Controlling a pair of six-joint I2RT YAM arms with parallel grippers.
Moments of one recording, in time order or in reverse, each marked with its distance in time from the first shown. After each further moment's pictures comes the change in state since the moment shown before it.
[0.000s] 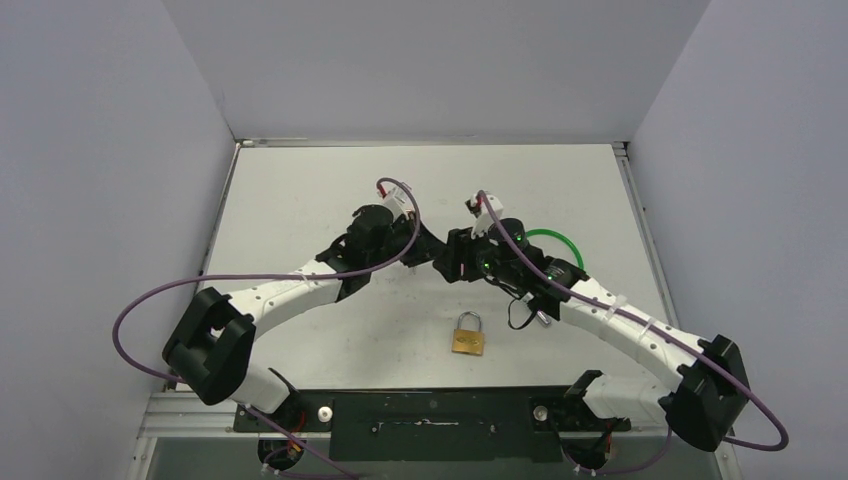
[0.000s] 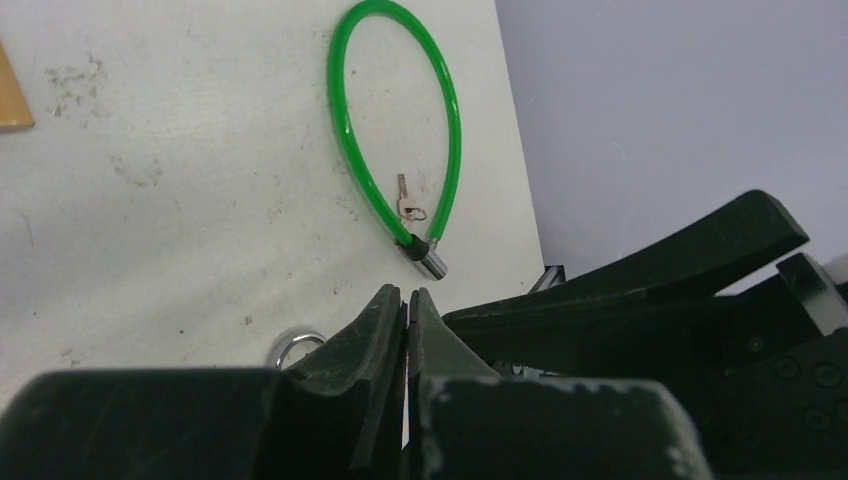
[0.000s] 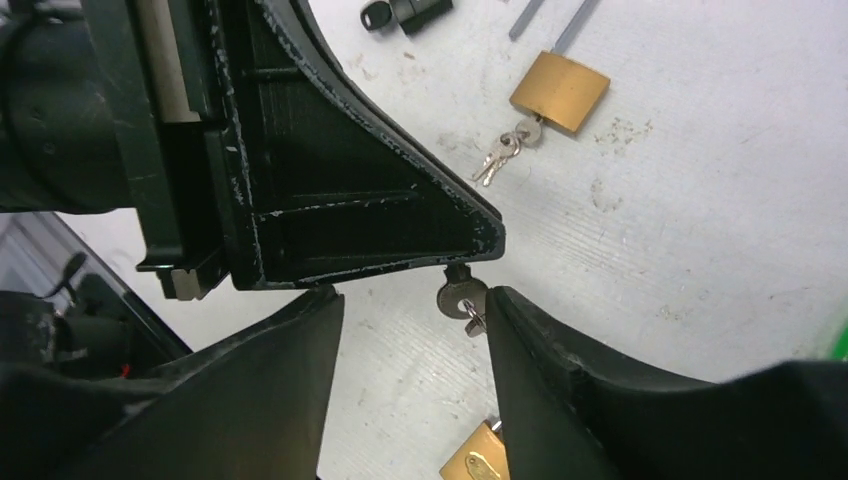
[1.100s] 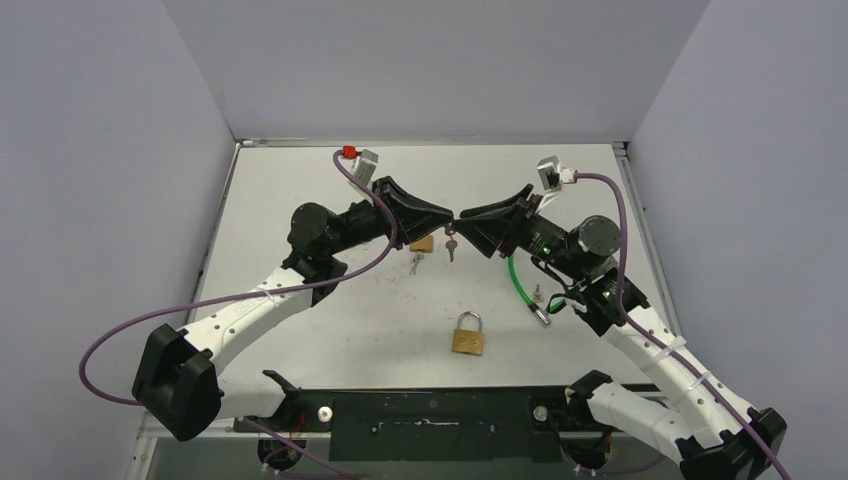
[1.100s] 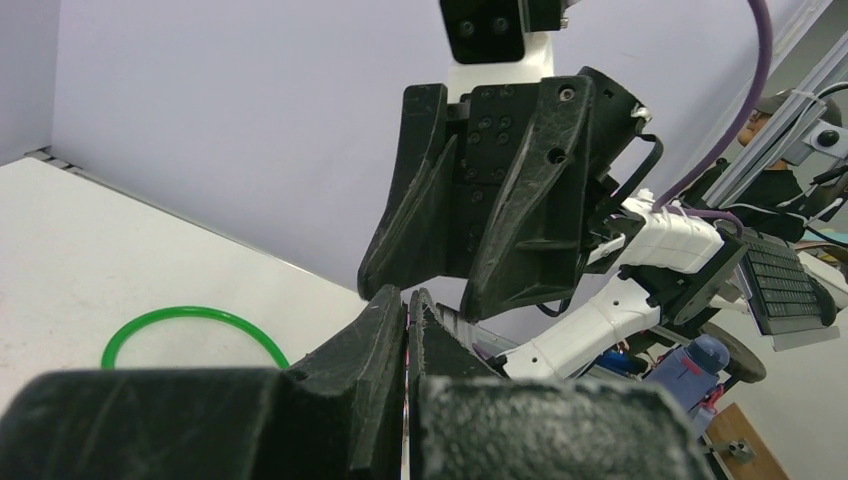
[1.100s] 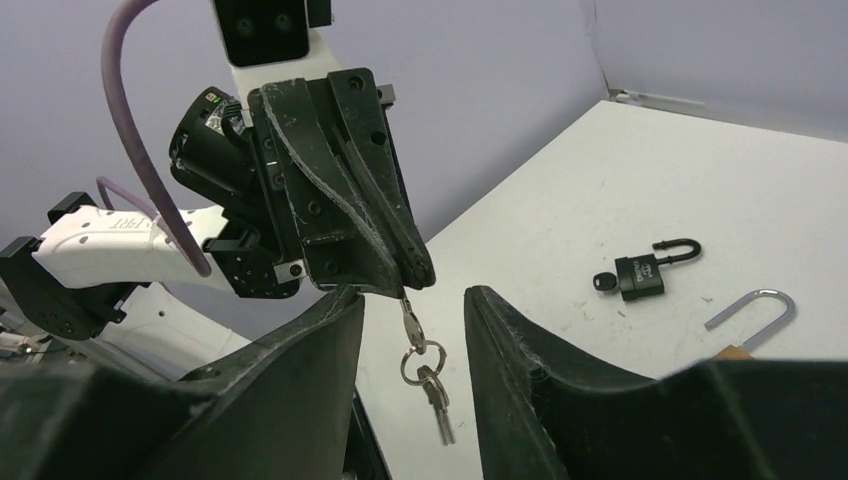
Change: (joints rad) left arm 0.068 -0.203 0.011 0.632 0.428 0.189; right arm -0.199 -0.313 -0.019 0.432 -0.431 0.202
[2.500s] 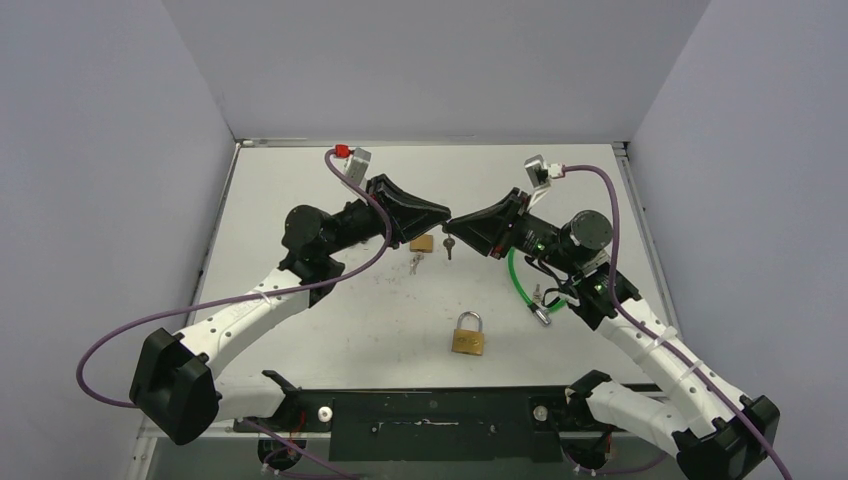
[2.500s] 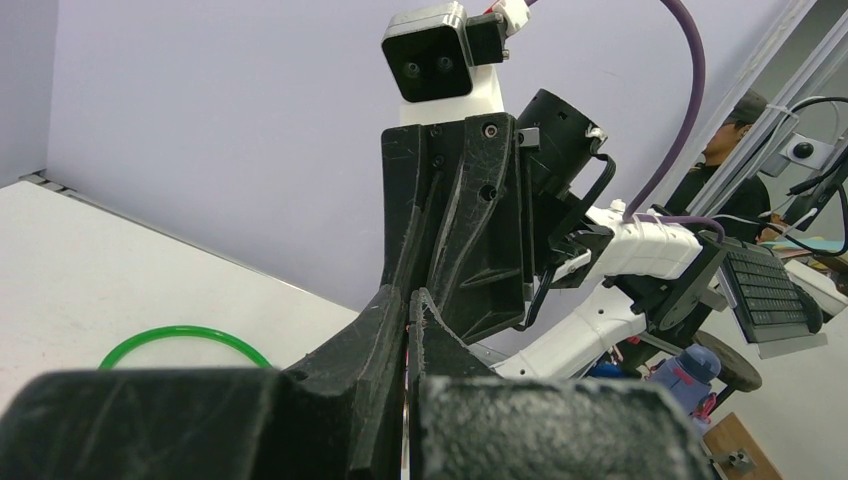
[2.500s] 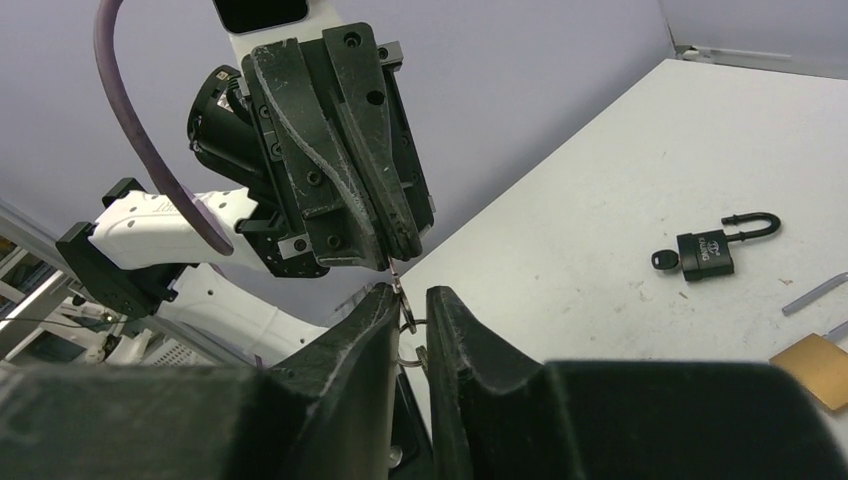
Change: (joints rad) left arm 0.000 -0.021 0.000 0.037 -0.006 -0.034; right arm 0.000 0.052 0.003 0.029 -0.094 0.087
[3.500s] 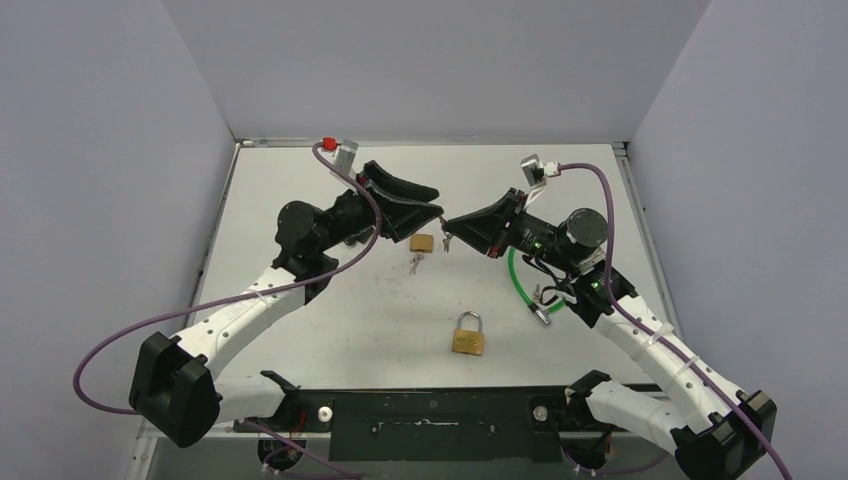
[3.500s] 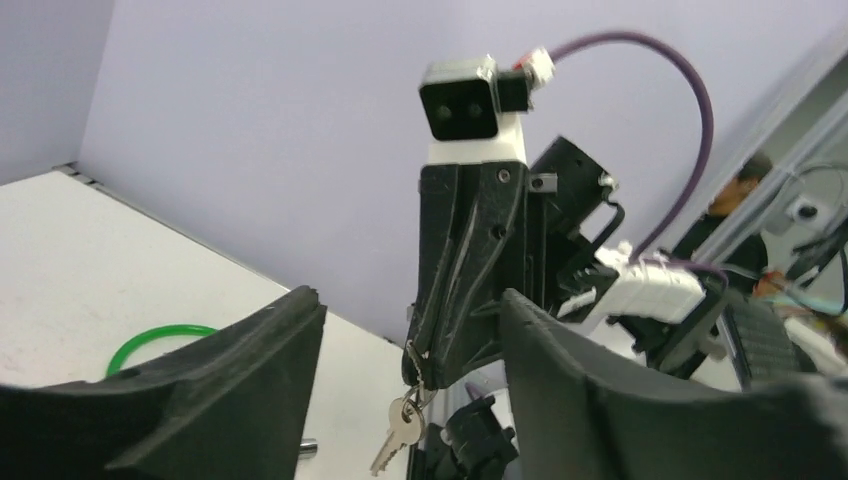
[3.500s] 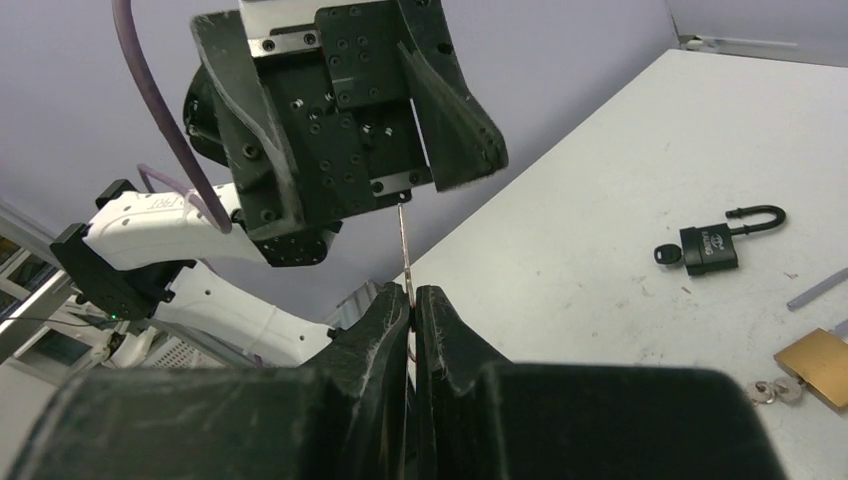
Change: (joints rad) left arm 0.046 -0.002 0.005 -0.006 -0.013 -0.066; right arm 0.000 0.027 0.000 0.028 -0.029 0.017
